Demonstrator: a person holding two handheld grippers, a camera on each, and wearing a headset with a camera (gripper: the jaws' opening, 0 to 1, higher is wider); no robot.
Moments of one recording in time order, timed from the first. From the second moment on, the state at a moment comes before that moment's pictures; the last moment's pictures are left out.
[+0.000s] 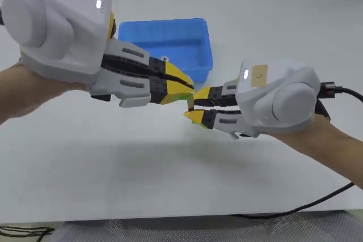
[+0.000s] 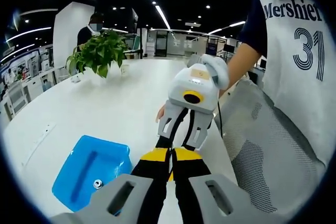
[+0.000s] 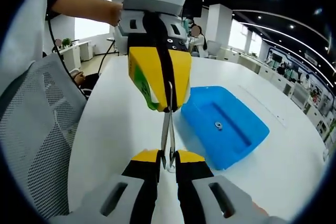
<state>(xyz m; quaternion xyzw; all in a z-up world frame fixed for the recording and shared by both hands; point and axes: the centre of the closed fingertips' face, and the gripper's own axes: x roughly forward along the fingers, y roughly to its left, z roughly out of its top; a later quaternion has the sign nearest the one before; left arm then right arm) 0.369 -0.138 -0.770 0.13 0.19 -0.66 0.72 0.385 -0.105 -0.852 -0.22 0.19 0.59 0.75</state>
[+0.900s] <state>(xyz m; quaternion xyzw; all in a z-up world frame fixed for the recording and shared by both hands) 0.371 -0.137 -0.775 0.12 0.19 -0.66 0.72 0.385 -0.104 -0.859 -0.22 0.20 0.59 0.75</state>
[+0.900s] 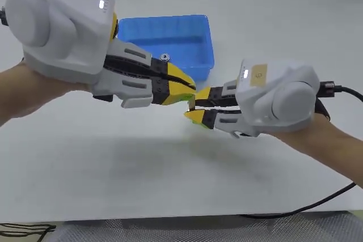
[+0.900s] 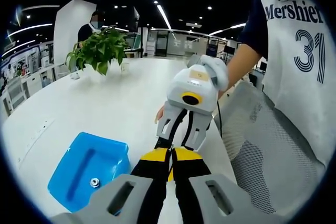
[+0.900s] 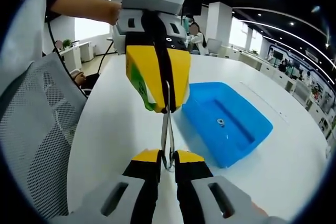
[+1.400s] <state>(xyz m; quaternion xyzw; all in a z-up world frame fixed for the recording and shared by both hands) 0.369 -0.131 -0.764 0.13 0.19 -0.66 0.72 0.384 -0.100 -0.846 -0.22 0.20 0.60 0.75</state>
